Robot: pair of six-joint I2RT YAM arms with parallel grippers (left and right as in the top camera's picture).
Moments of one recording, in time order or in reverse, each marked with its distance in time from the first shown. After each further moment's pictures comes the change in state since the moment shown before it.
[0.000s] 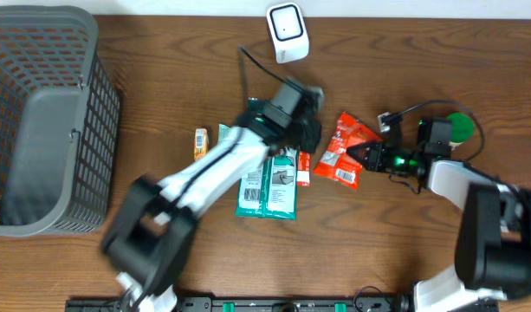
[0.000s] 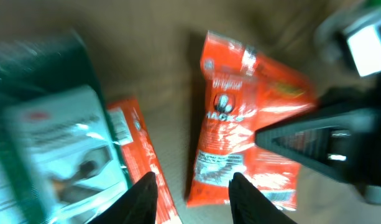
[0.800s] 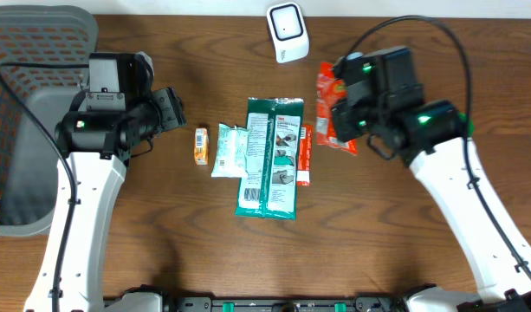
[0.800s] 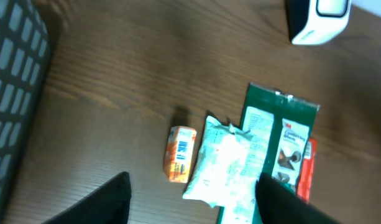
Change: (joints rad) left arm 0.591 -0.453 0.003 -0.495 -0.135 0.013; right arm 0.496 -0.243 0.665 -0.777 0.764 -0.161
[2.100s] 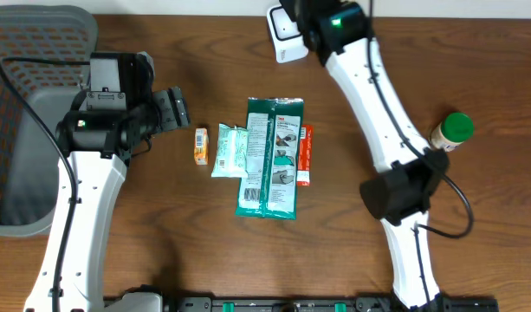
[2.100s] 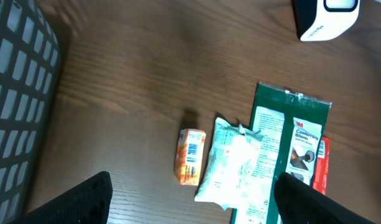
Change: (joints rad) left arm 0.000 0.003 0.000 0.002 -0.029 0.056; right arm 0.073 0.855 1.113 0.204 0.511 -0.339
